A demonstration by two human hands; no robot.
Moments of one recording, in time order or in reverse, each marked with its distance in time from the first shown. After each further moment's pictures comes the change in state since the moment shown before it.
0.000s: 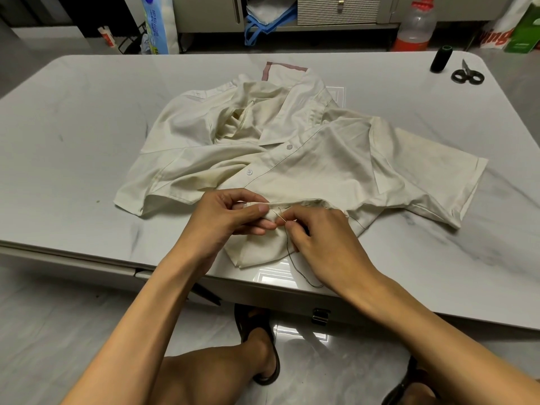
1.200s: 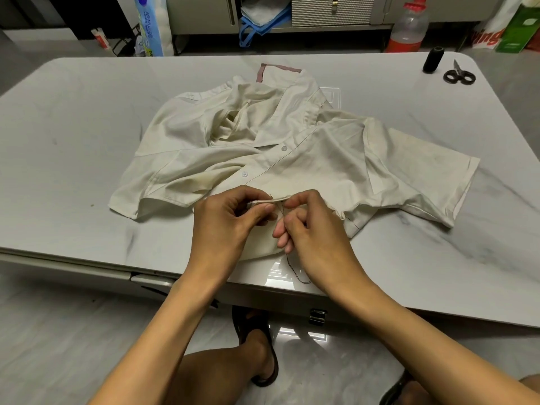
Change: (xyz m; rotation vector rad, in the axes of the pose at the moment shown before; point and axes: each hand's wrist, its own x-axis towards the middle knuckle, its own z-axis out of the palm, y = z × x) left_hand -0.004 -0.013 0.017 0.300 0.187 0.393; right_hand -0.004 -0.007 0.008 0.451 0.083 0.196
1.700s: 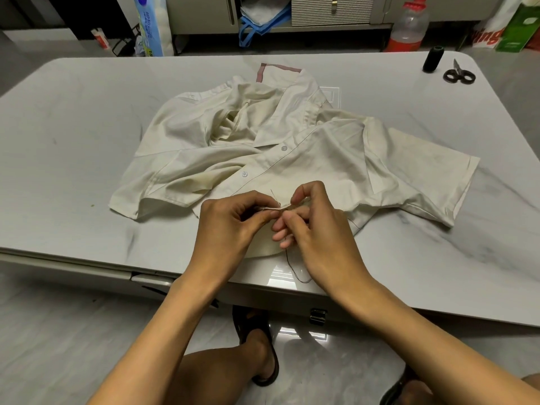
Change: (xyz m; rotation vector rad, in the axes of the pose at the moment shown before) left_hand 0.000 -0.003 0.000 0.117 -0.039 0.138; right_hand -0.003 -0.004 -0.005 0.006 0.020 -0.060
